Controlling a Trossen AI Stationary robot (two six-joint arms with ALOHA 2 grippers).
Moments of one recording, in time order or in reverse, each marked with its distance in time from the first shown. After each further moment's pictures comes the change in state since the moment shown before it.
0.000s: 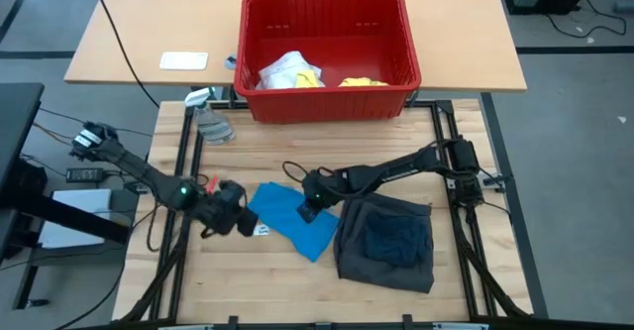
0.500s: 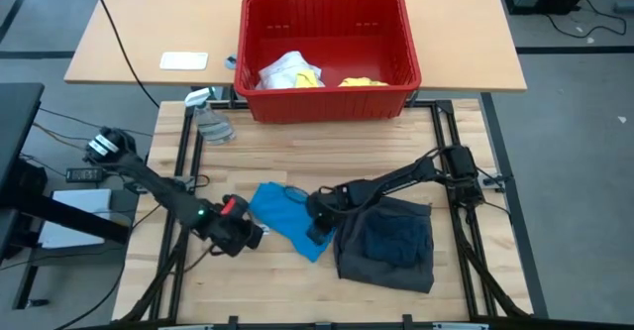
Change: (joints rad) left arm -0.092 0.251 -0.001 0.007 -0.002 -0.171; right arm 0.087 0.033 -0.019 -0.061 -0.177 -0.001
